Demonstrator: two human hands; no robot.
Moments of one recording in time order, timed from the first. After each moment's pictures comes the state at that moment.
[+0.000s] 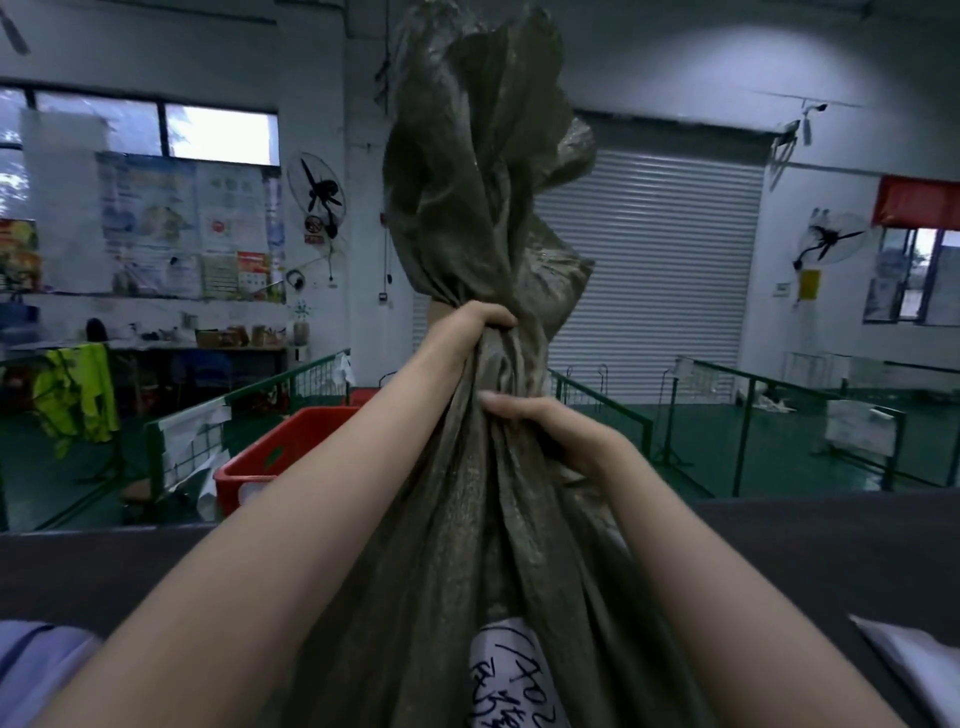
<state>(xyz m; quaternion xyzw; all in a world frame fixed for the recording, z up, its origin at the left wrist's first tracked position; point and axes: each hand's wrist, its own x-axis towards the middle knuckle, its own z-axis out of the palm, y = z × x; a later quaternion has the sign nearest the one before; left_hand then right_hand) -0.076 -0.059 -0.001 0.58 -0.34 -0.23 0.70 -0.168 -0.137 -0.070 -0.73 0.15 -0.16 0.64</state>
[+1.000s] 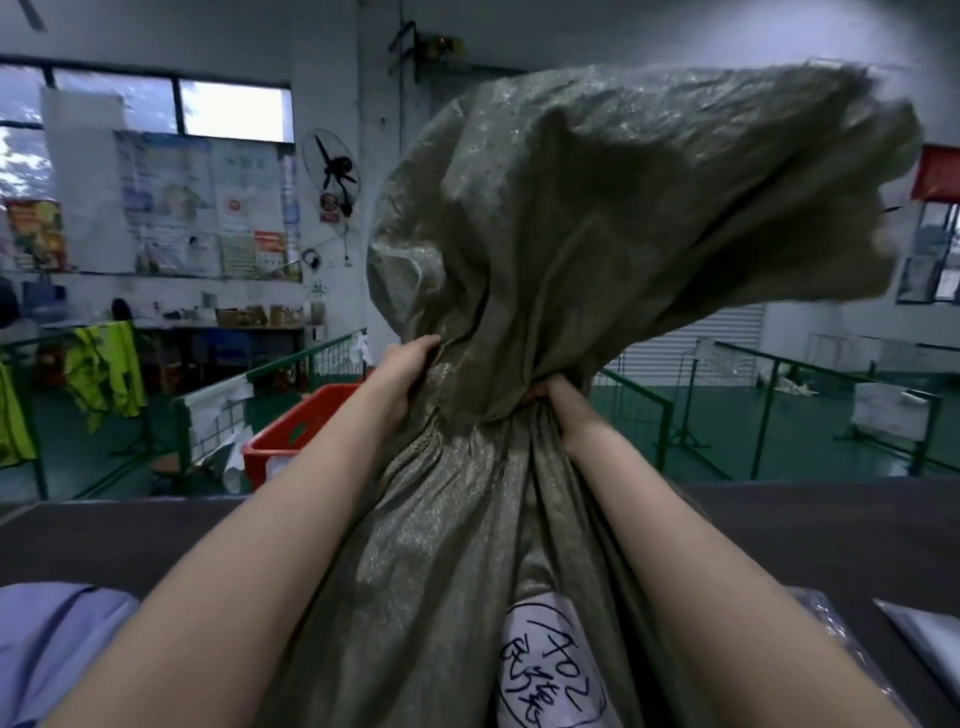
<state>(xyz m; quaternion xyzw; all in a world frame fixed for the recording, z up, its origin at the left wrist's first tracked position) 0.024 -0.046 -0.069 0.62 -0.22 -0.24 0.71 -0.133 -0.128 -0.085 -0.56 0.25 -0.29 0.73</state>
